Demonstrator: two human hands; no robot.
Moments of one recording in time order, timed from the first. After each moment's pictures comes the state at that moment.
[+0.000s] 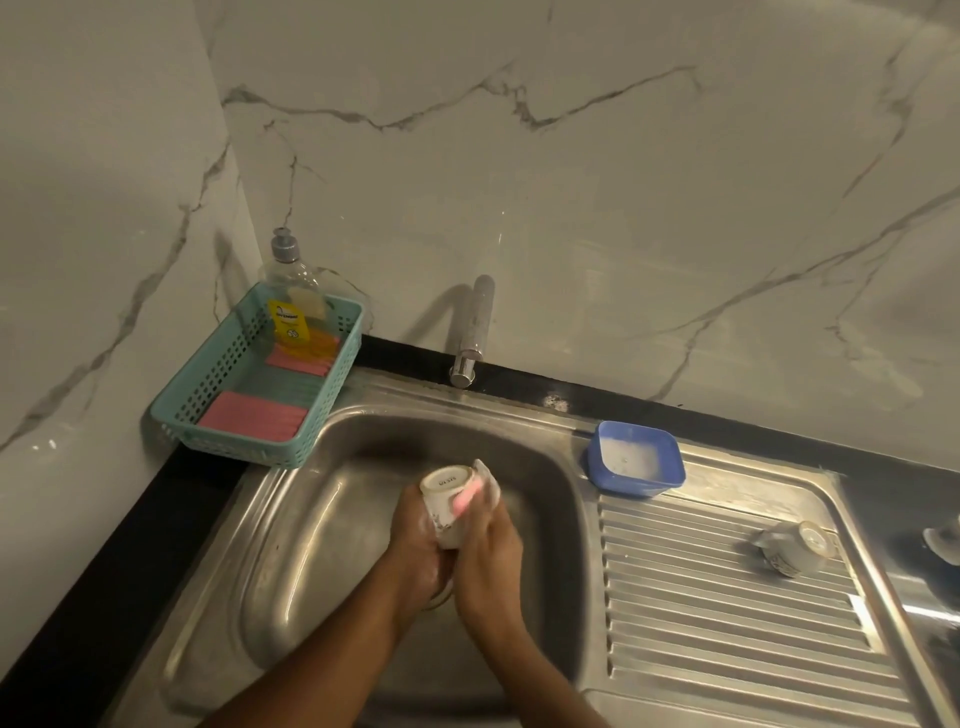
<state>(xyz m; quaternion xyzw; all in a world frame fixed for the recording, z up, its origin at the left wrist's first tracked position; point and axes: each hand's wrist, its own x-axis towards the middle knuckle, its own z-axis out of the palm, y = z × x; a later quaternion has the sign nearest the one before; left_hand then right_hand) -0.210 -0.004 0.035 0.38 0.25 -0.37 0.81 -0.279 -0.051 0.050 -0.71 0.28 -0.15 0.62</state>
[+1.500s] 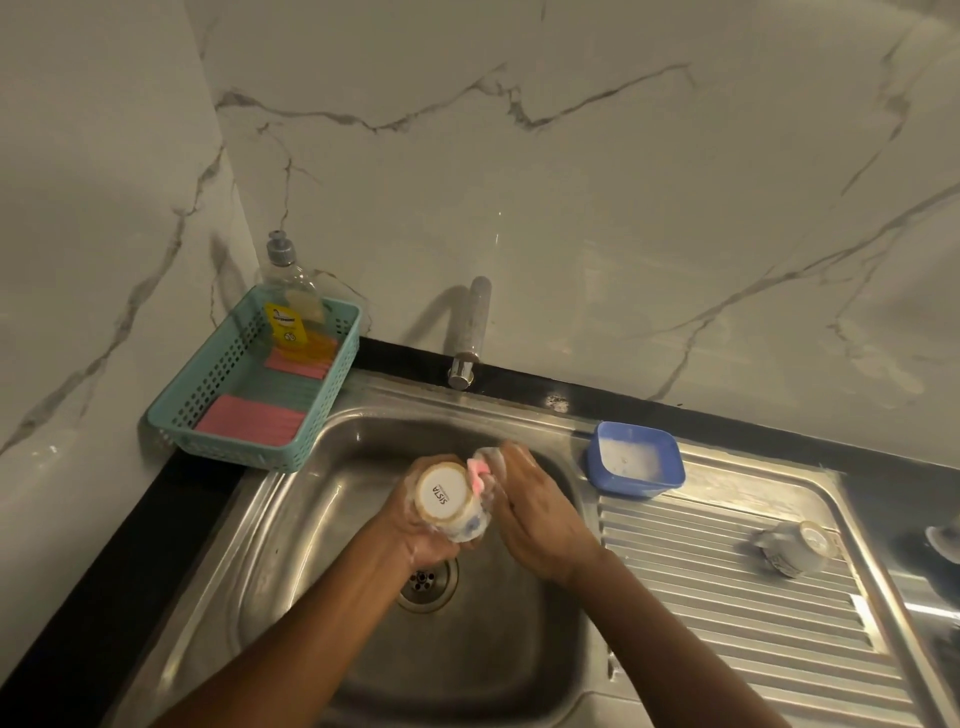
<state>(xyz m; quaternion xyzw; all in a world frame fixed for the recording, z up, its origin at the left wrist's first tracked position) -0.188 0.003 0.059 0.29 0.20 -0.50 0.79 -0.256 -0.145 0.058 -0.93 -0.09 -0.13 0.32</state>
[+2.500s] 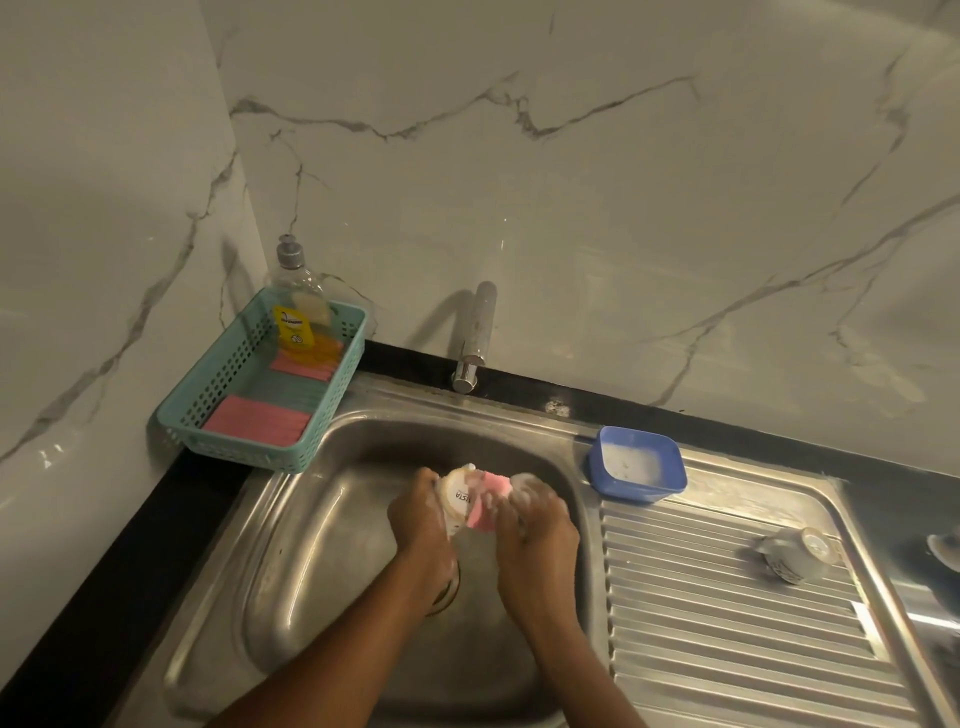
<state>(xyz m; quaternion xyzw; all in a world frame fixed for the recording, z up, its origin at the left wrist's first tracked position) -0.198 -0.021 0.026 0.47 0.36 -0.21 0.78 -0.286 -0.089 0.061 -0.86 0.28 -0.19 0.39</state>
